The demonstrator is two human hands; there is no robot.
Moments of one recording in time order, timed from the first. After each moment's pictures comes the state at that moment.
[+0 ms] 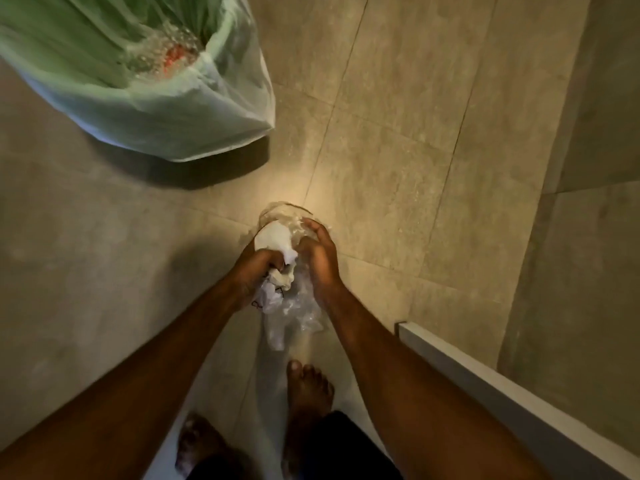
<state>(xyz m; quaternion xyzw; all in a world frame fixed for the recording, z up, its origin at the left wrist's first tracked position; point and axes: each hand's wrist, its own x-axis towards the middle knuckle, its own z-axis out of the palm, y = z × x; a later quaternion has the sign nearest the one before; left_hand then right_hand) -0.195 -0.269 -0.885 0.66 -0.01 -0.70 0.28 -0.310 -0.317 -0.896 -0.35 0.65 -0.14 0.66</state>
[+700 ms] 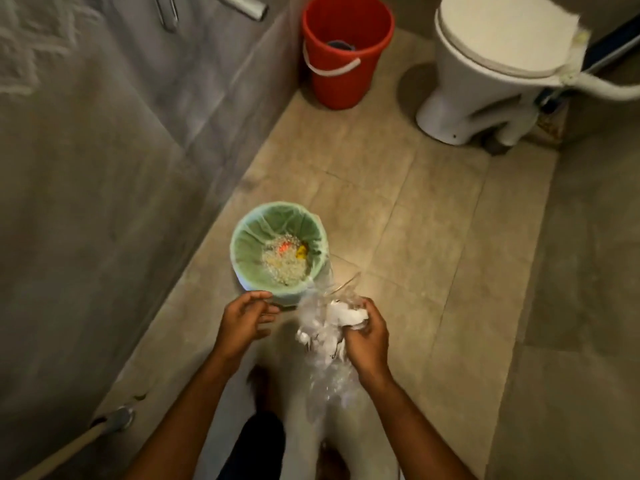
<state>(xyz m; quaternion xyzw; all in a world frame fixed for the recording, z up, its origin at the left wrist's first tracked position) -0.039 -0.320 -0.533 0.74 -0.03 -0.49 0.45 -0.227 -0.401 -0.552 -0.50 0.64 -0.20 0.54</state>
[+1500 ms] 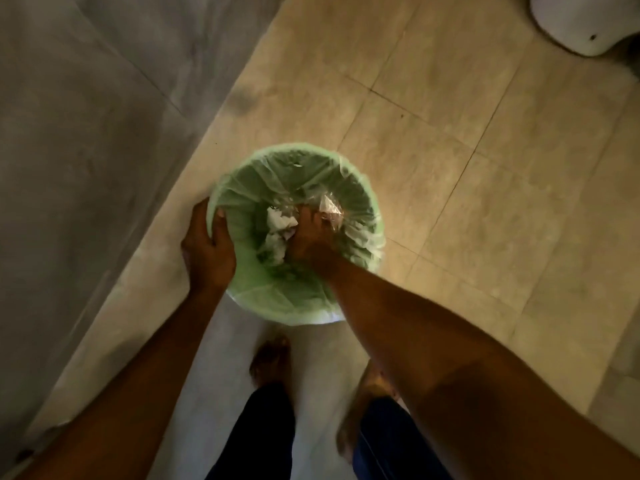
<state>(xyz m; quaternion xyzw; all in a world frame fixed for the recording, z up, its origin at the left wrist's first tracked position) 0.099 -0.404 -0.803 0.89 -0.18 -0.15 0.40 -0.010 -0.521 -0.875 -0.77 0.46 0.15 0.42</state>
